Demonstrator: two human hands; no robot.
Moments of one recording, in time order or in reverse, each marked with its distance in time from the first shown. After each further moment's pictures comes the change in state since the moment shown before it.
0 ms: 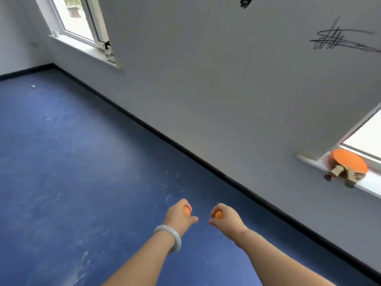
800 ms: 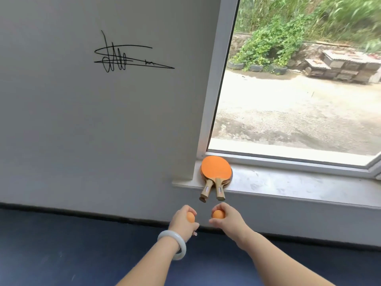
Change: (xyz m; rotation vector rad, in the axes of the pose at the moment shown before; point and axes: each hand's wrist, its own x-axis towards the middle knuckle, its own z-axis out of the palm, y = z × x) left_hand 0.158 0.374 0.368 0.099 -0.502 0.265; right_hand 0.075 0.242 -0.423 0.353 0.485 0.208
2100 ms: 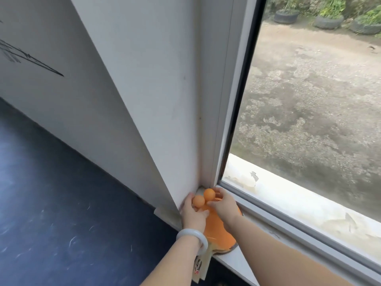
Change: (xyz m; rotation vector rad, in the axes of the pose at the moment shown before) left_hand 0.294 0.124 0.088 -0.665 0.584 -0.382; right_hand 0.359 -0.037 -0.084 0.153 -0.386 0.061
